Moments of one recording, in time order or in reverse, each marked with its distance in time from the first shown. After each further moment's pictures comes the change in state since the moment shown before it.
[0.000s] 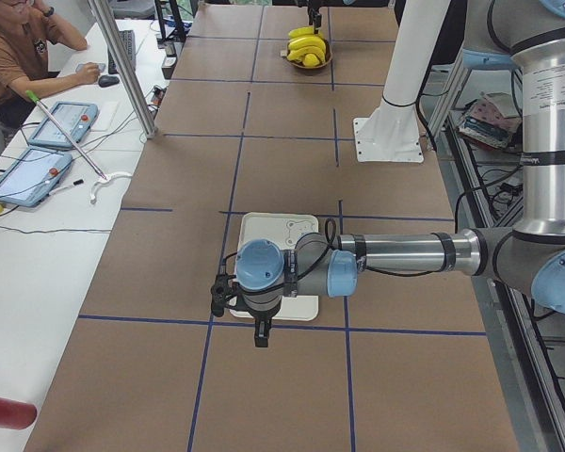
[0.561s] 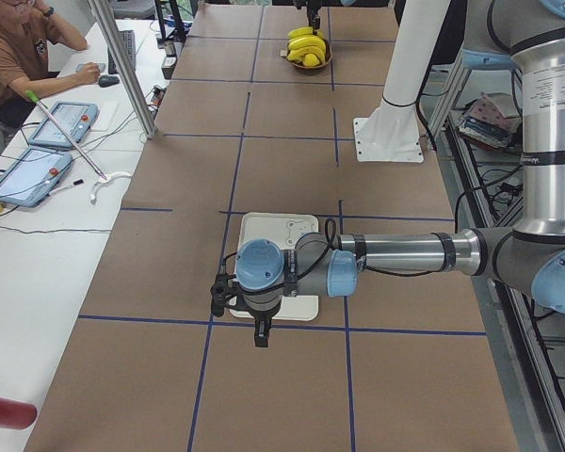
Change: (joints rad) left arm 0.000 0.000 0.000 0.000 0.000 -0.001; right arm -0.001 0.012 -0.024 0.007 0.000 0.000
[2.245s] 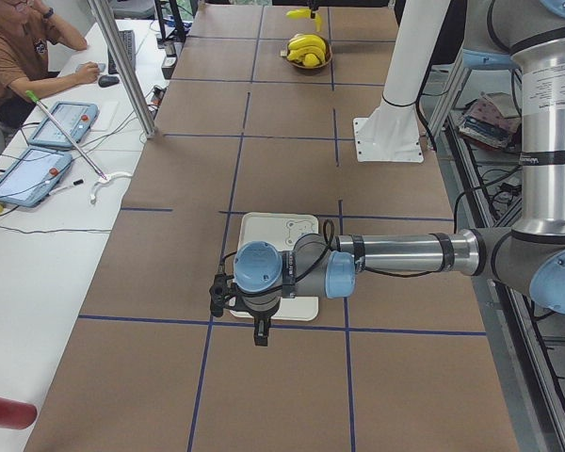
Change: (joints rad) left arm 0.000 -0.005 0.011 0.001 -0.031 -0.007; right arm 0.336 -0.019 0.057 -0.019 0.247 -0.153
